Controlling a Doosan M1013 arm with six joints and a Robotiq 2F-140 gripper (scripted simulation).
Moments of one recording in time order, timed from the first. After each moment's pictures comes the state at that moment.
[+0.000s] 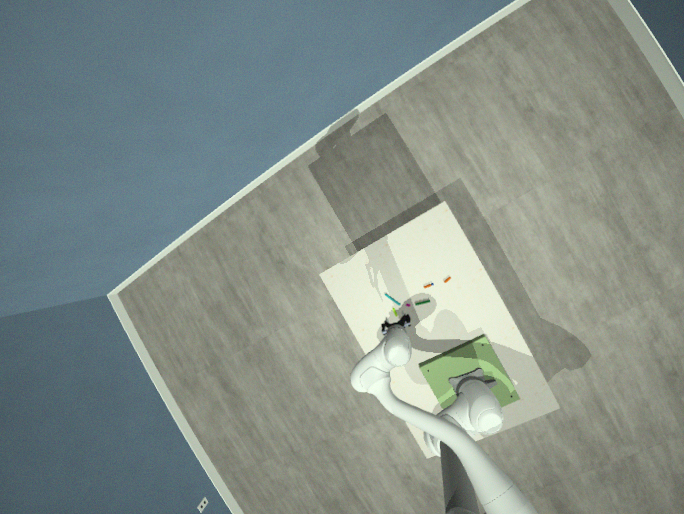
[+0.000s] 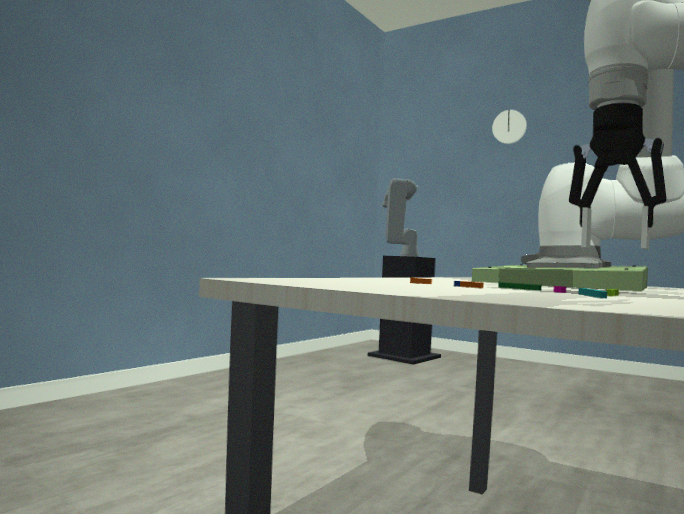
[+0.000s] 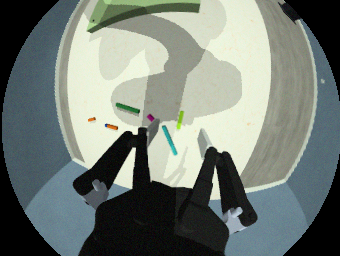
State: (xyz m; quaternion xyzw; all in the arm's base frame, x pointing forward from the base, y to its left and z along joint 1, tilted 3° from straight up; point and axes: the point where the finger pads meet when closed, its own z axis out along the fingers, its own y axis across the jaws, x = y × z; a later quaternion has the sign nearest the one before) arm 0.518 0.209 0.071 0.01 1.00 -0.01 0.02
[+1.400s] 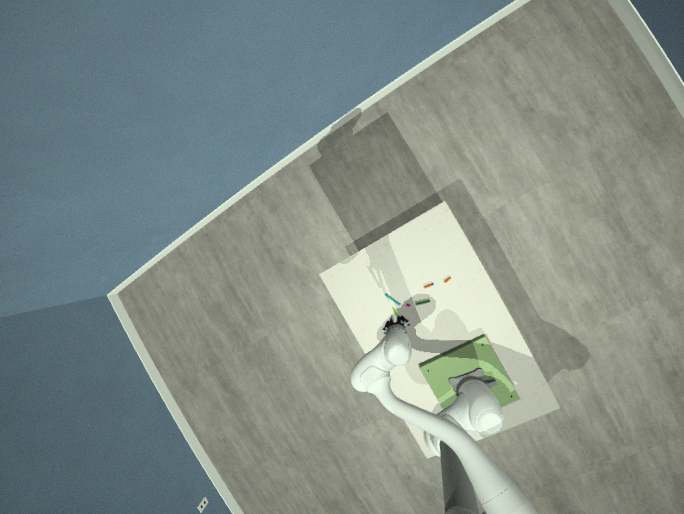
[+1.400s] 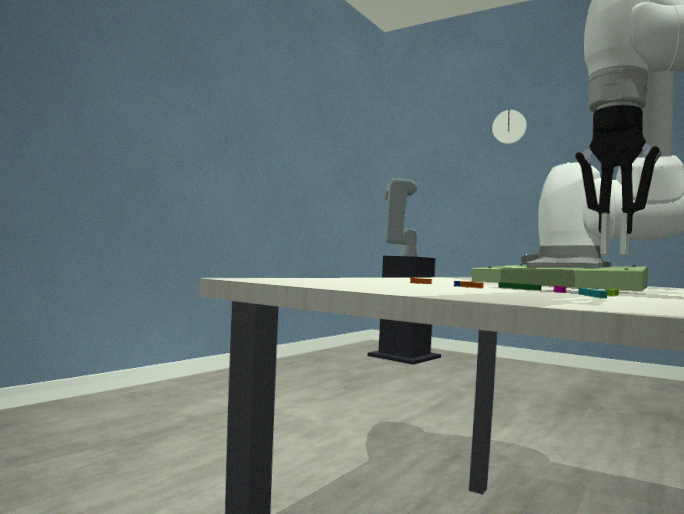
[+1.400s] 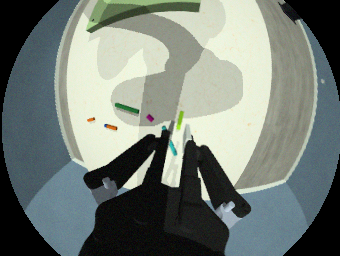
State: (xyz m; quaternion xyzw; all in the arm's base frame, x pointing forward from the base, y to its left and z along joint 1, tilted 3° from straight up) arm 0.518 0.208 0.067 0.01 1.00 -0.01 0.02
